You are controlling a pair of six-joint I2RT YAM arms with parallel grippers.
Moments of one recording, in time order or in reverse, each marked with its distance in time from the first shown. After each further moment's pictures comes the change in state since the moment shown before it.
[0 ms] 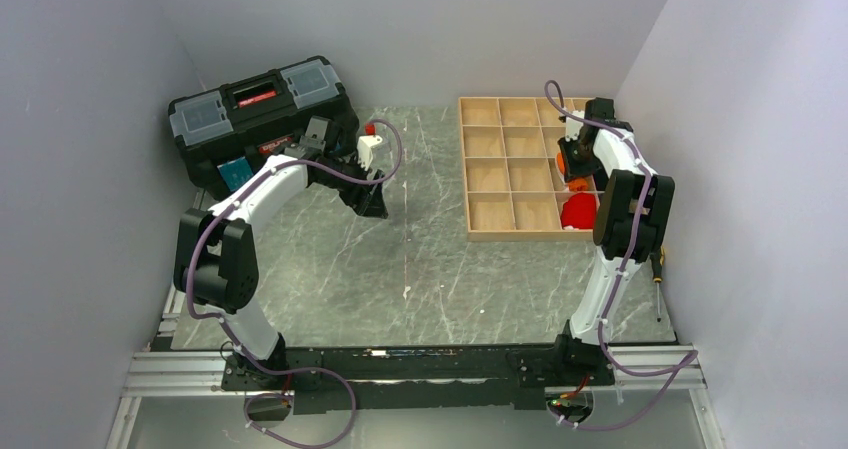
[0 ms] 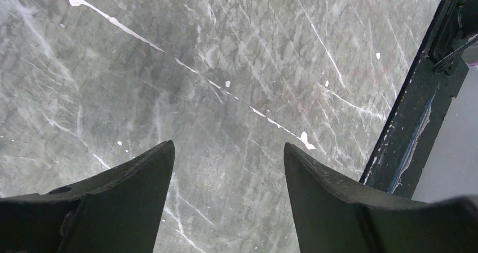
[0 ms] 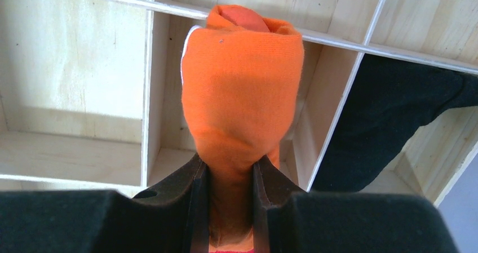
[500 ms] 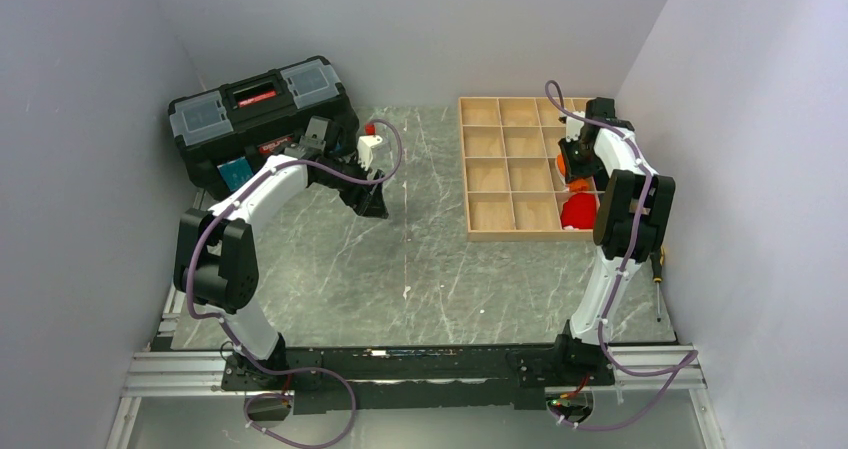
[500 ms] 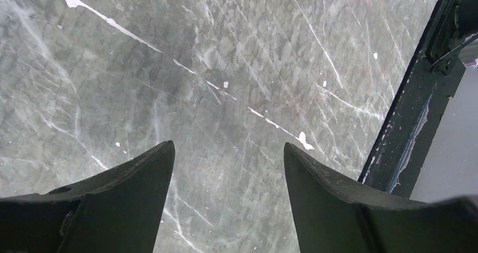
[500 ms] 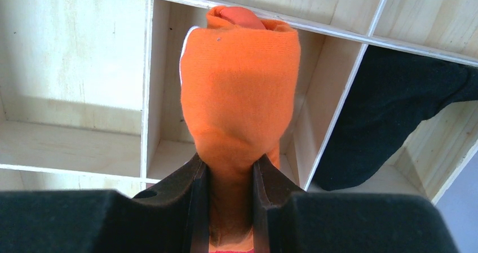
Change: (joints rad) left arm 0.000 0.000 0.000 0.000 0.007 0.000; right arm -0.003 0.001 0.017 -0.043 0.000 -0.012
